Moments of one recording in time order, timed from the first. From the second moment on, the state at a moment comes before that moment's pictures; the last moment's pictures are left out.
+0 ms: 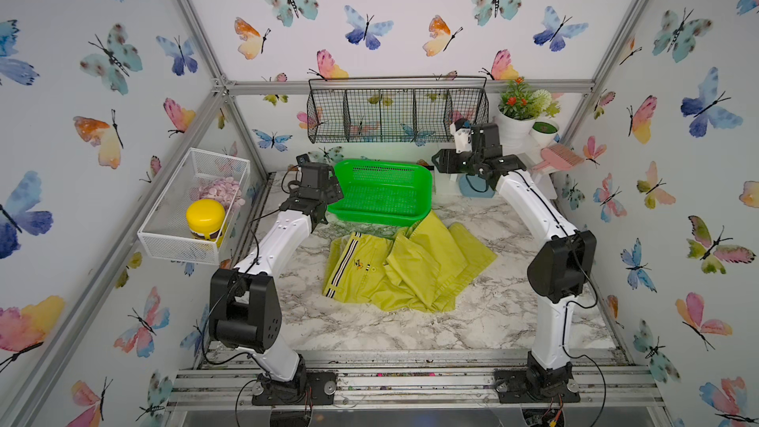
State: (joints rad) left arm -0.21 1.64 1.37 -0.36 -0.31 -0.43; right arm 0.37 2.09 2.07 -0.63 -0.27 0.20
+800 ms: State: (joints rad) left arm -0.21 1.62 1.26 -0.48 -0.17 -0.46; right arm 0.75 2.38 2.23 -1.00 0.04 -0.12
